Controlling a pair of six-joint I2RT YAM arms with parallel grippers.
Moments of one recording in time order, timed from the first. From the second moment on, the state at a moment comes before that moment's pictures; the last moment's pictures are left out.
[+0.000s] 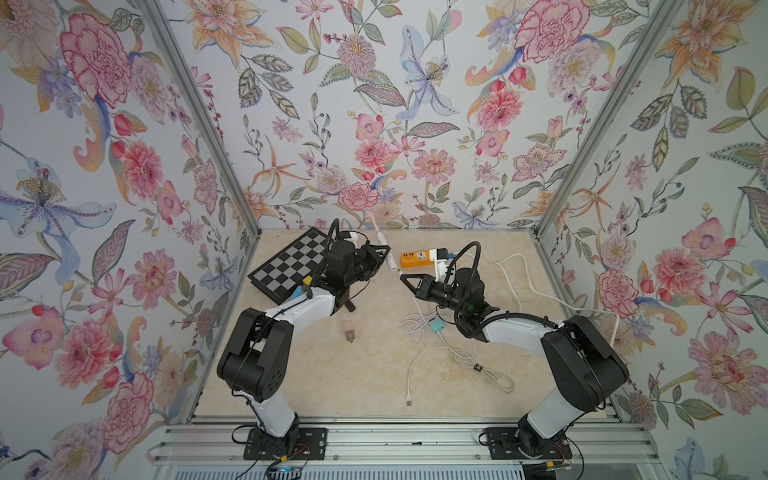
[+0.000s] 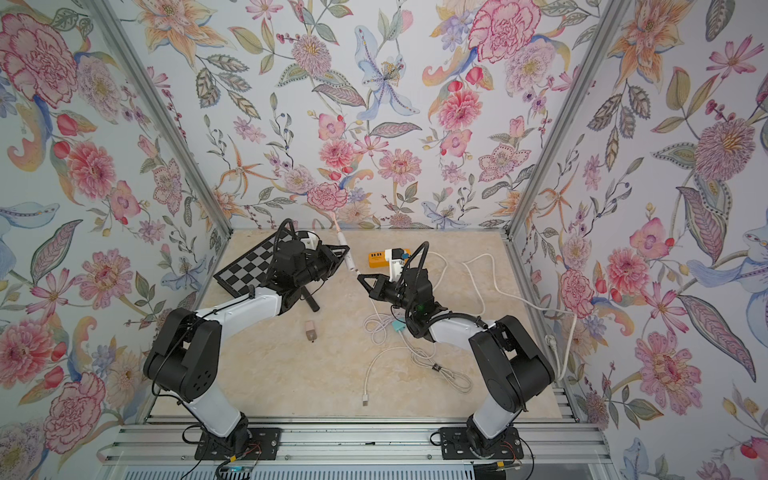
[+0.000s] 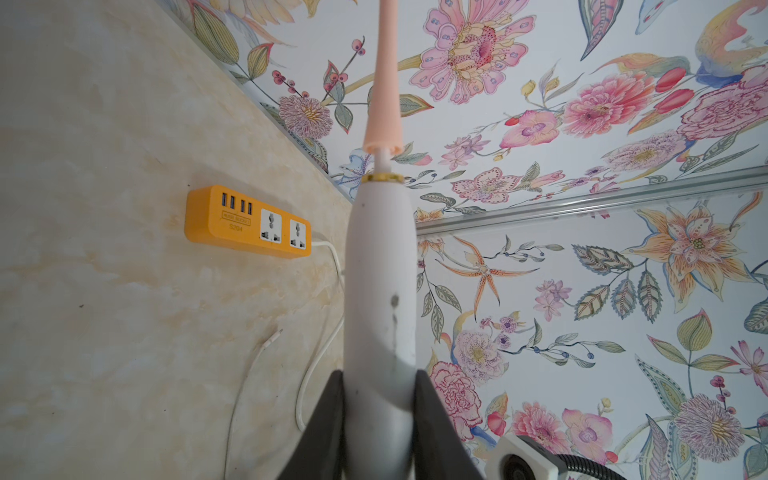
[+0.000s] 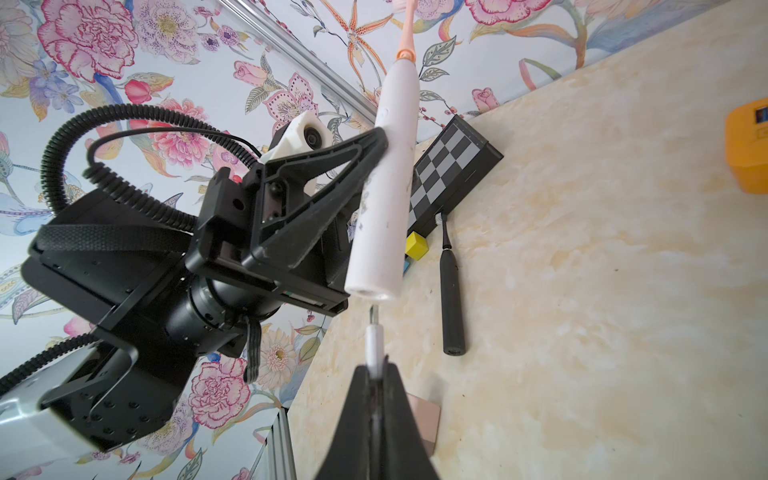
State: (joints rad) left arm -0.41 1.71 1.08 0.43 0.32 -1.23; right arm 0.57 1.66 0.84 0.73 -0.46 0.88
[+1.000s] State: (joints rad) left arm -0.41 1.71 1.07 0.50 0.31 -1.27; right arm 0.57 1.71 0.91 0.70 -0.50 0.88
